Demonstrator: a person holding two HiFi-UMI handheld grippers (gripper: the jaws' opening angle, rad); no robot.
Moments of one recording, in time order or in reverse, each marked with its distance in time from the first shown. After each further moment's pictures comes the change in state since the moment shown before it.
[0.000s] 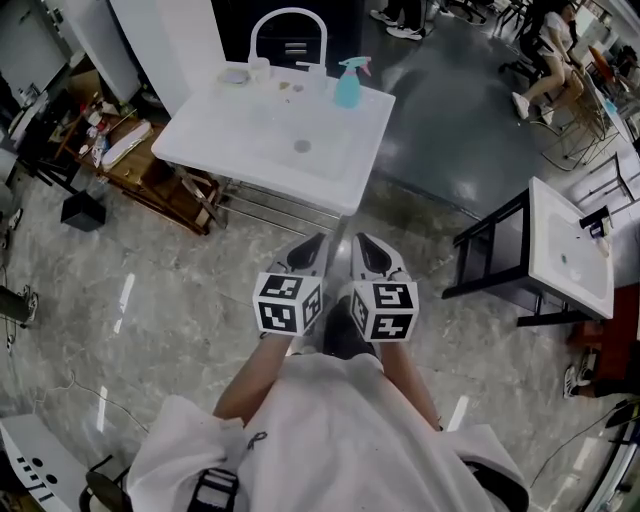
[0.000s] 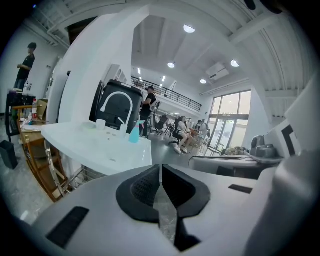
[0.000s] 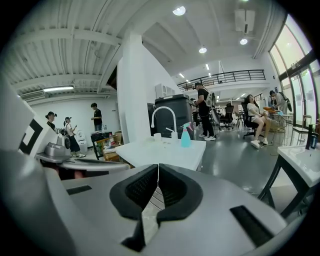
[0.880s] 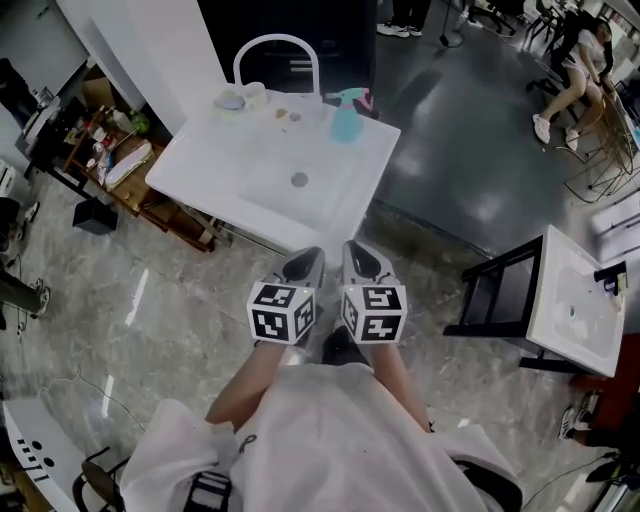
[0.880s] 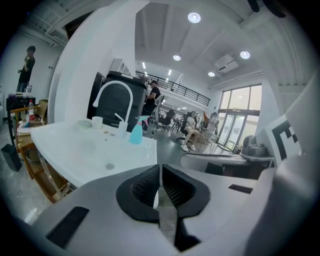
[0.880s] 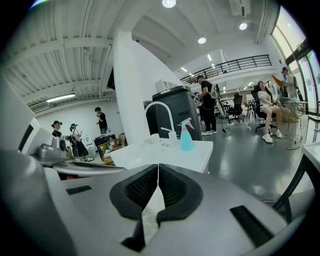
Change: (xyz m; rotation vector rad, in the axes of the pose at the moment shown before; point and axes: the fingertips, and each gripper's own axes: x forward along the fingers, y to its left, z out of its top) left arm 0.128 0.018 0.041 -0.014 0.063 0.087; right arm 0.117 -0.091 0.032 0.057 0.024 0.123
